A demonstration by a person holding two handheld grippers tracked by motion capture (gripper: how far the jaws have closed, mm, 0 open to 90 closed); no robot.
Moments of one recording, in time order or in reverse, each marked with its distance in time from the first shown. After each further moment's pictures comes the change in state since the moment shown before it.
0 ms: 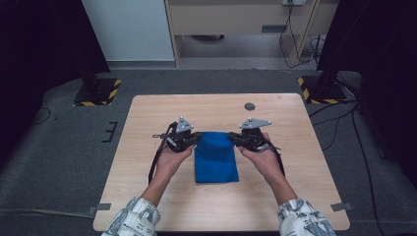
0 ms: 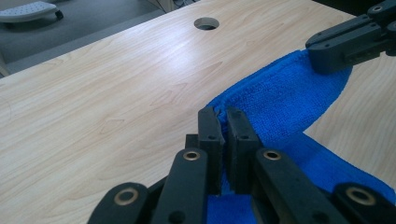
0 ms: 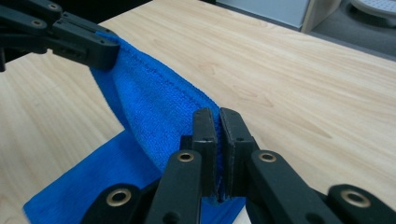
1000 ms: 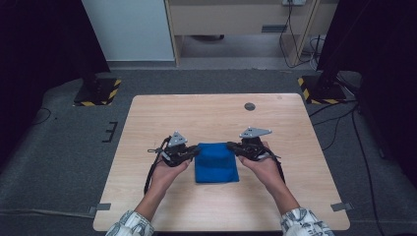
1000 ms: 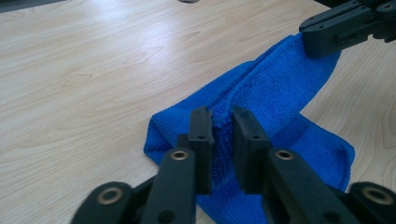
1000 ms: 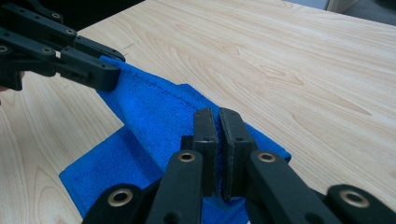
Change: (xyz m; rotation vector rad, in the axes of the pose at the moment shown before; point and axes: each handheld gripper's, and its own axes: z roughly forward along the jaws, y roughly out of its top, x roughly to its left) left arm -0.005 -0.045 -0.008 -0.008 -0.072 -0.089; right arm 0.012 -0.022 -0.003 0.012 0.065 0.025
